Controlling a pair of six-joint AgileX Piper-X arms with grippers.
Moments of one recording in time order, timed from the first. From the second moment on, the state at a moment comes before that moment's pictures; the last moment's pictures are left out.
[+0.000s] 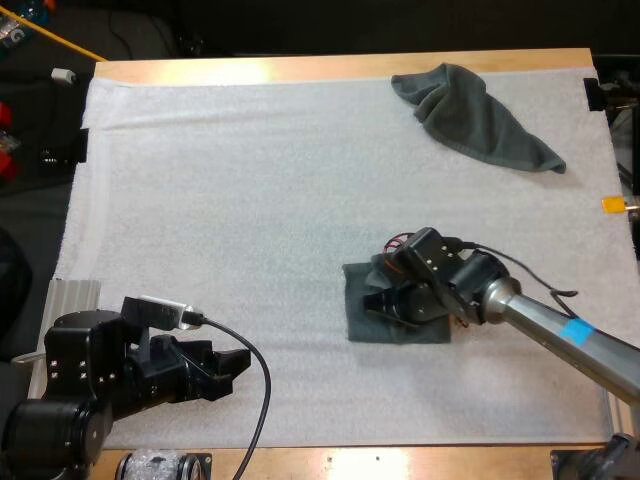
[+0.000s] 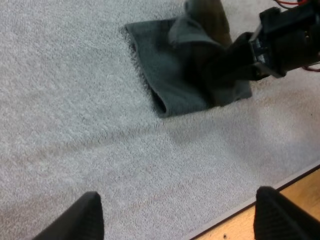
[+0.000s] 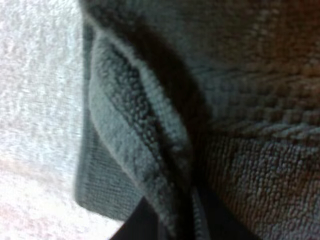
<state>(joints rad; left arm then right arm) -0.02 0.58 -0.86 1.38 0.62 -1.80 0.73 1.57 -0.91 0.65 -0.20 -1.19</state>
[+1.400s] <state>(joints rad) -0.02 0.58 -0.86 1.38 0.62 -1.80 0.84 1.63 -0.92 0.34 -0.37 -0.98</state>
